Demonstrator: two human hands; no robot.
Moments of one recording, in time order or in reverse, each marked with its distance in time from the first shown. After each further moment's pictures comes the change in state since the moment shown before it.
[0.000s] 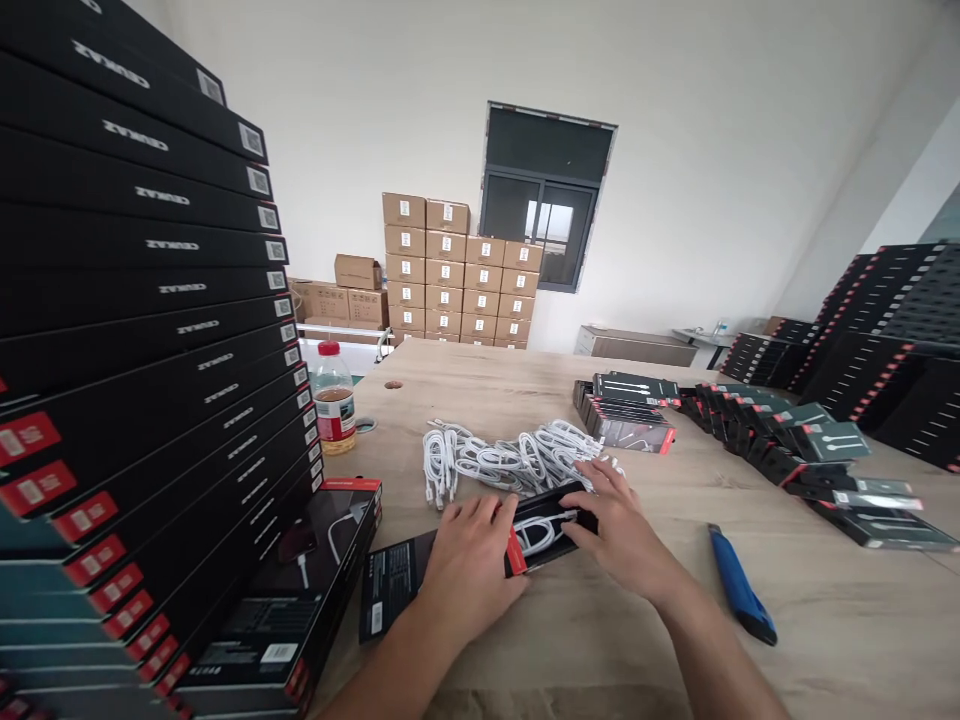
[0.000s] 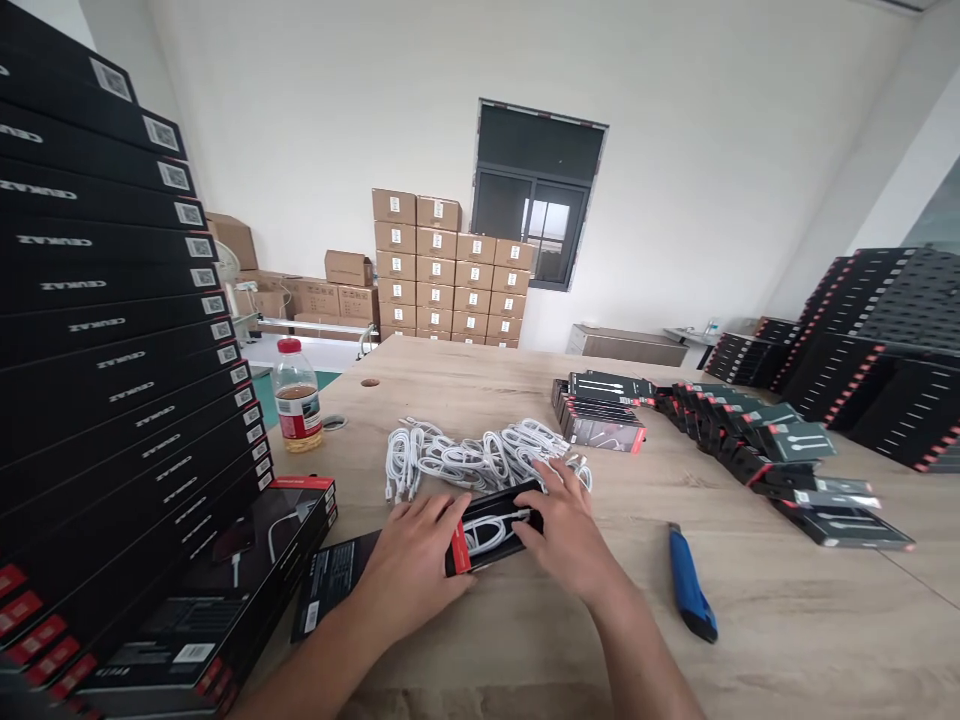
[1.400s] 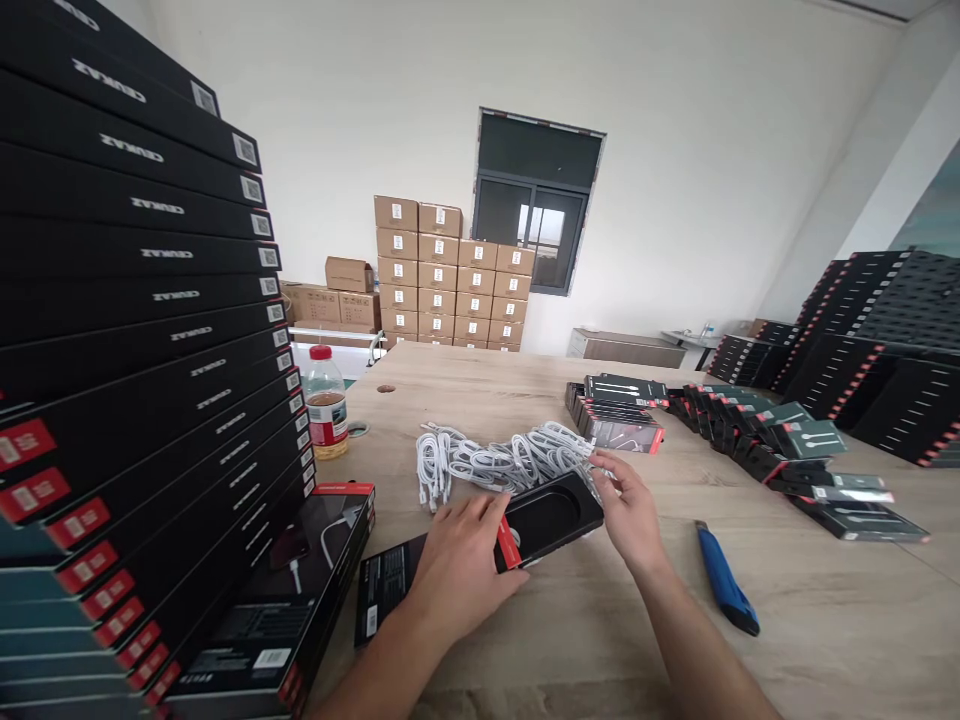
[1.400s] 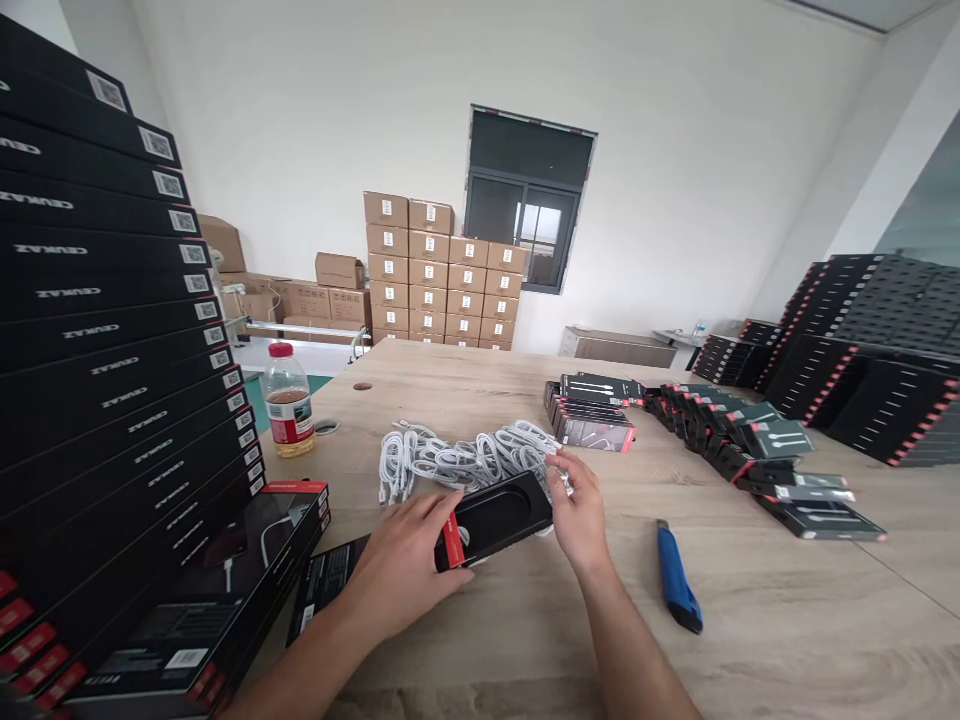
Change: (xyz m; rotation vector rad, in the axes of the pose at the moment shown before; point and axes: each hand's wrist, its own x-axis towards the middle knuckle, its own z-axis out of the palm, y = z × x) left_hand 0.002 0.002 -0.019 -0.120 -0.071 -0.061; right_hand 0.016 0.036 0.011 0.338 0.512 0.211
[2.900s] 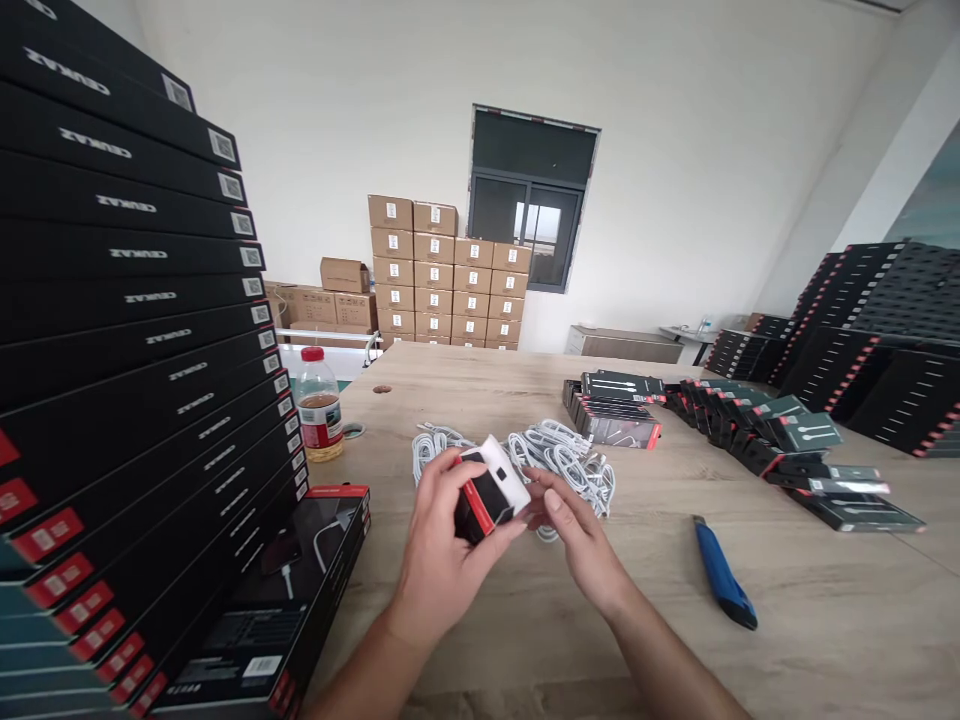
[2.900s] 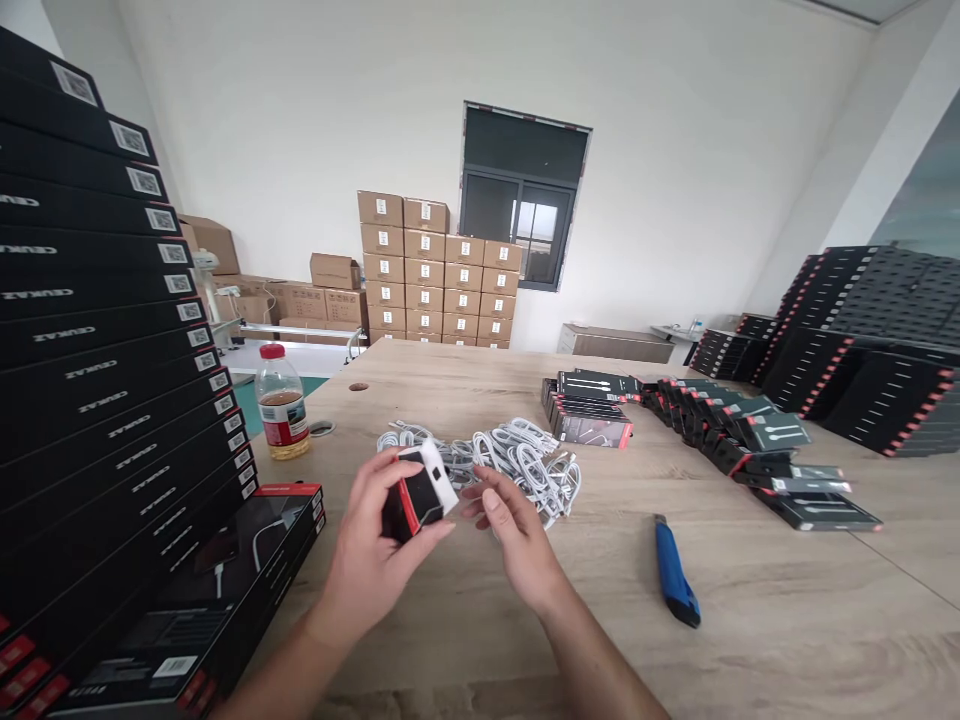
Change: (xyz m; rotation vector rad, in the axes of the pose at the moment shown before) left_hand -0.003 -0.003 -0.009 -0.390 0.633 0.137; right_hand -0.049 -0.064 0.029 0.492 -0.538 0.131
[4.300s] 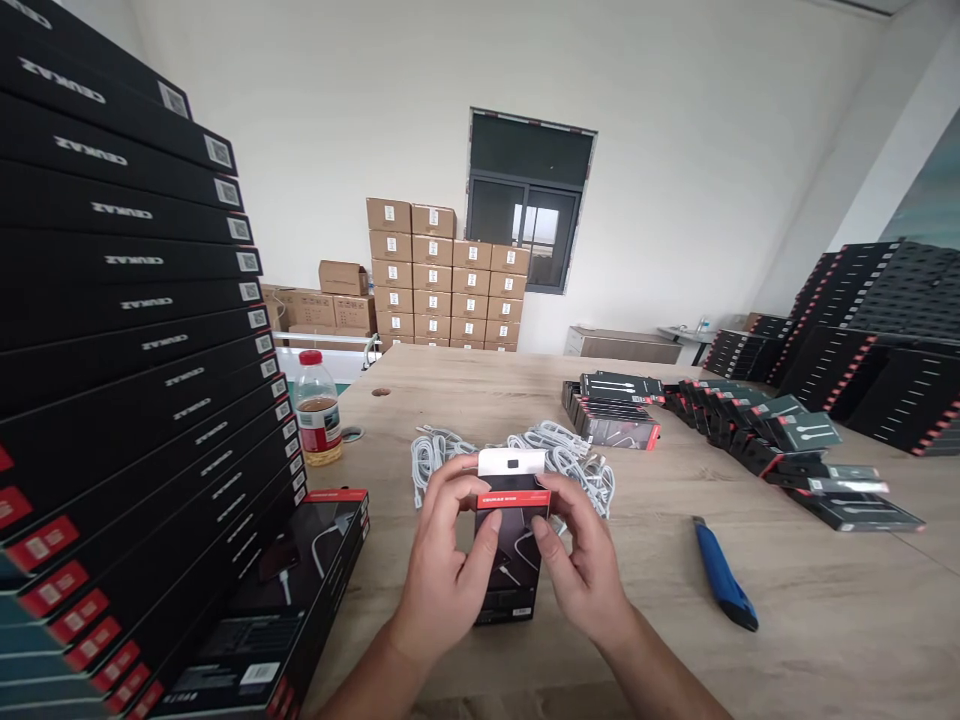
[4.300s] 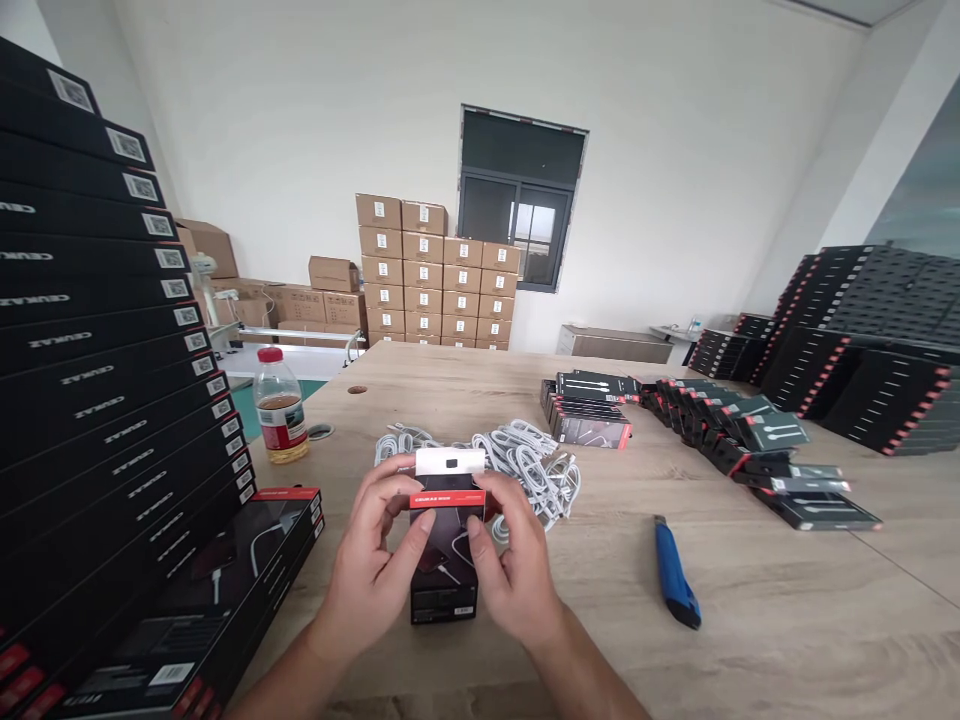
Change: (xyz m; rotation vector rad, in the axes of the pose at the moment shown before) left_hand -0.006 0.004 0.006 -0.288 -0.019 -0.022; right_hand -0.018 -0.014 0.012 -0.380 0.111 -0.445
